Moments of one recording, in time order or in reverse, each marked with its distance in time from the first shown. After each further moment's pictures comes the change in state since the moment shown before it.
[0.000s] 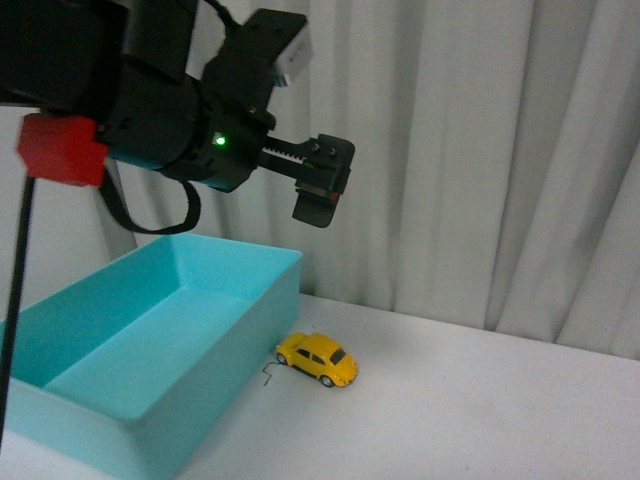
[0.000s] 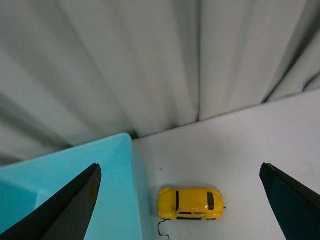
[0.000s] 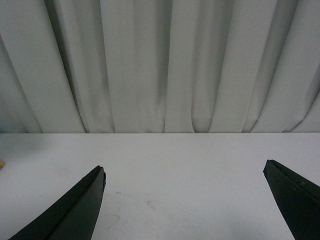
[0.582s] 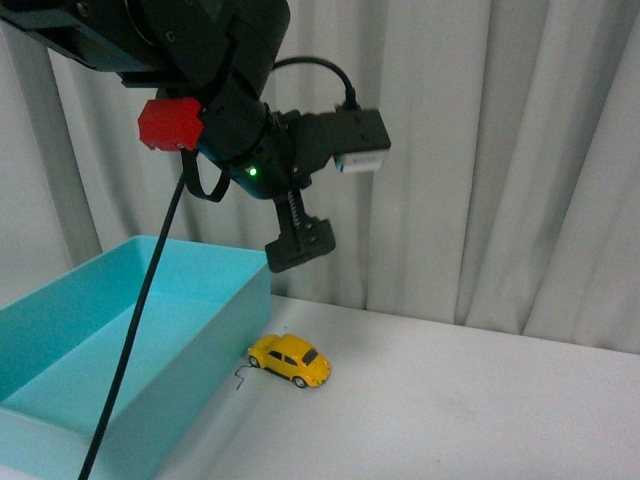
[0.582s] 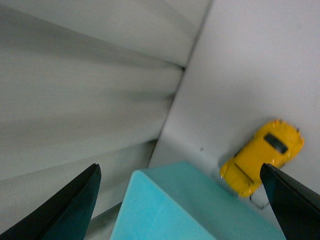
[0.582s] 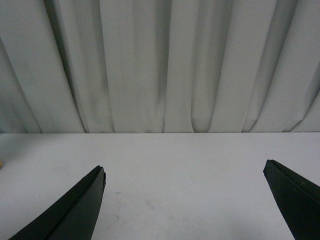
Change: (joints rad) left arm -0.004 0.343 0.451 -0.438 0.045 0.887; right arm 0.000 0.000 0.000 0.000 0.000 0.000
